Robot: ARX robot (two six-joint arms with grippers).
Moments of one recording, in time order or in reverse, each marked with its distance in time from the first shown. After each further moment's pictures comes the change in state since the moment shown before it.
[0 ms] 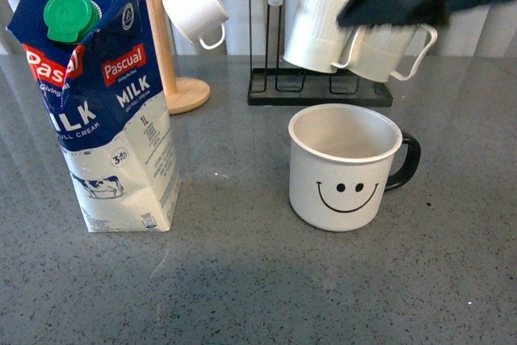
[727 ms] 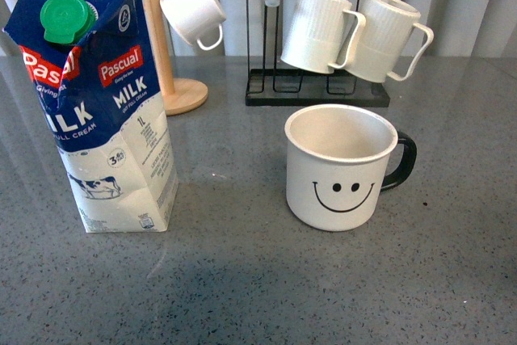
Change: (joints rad) left arm 0.000 0.000 0.000 0.000 0.000 0.000; right arm -0.234 -1.124 -0.991 0.433 0.392 0.240
